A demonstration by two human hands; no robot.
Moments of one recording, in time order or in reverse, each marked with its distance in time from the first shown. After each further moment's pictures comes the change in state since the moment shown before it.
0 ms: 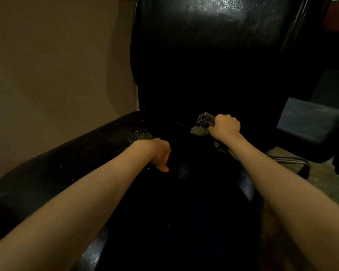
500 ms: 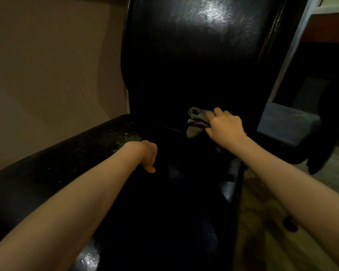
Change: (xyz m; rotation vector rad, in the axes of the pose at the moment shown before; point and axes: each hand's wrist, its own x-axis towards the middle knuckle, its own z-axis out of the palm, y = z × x) left_hand -0.001 0.013 -0.003 0.058 -0.013 -0.064; right_hand -0.035 0.024 -0.050 -0.238 0.102 -0.279
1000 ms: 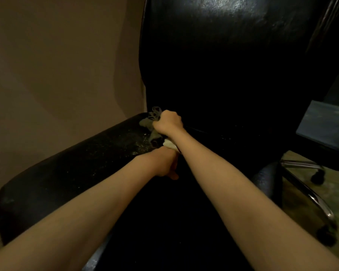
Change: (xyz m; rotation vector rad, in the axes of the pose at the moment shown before) left_hand 0.019 -0.026 0.023 -0.163 0.137 0.105; right_hand 0.102 -0.181 0.026 0.708 -0.217 0.256
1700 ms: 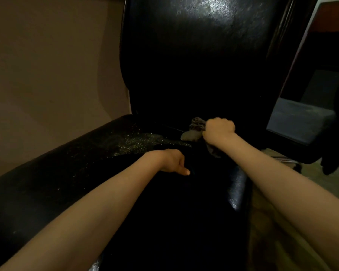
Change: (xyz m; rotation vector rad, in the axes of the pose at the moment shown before) left_hand 0.027 0.057 0.001 -0.144 -0.182 0.007; right_hand -0.039 0.141 -0.089 -0.689 0.122 -0.002
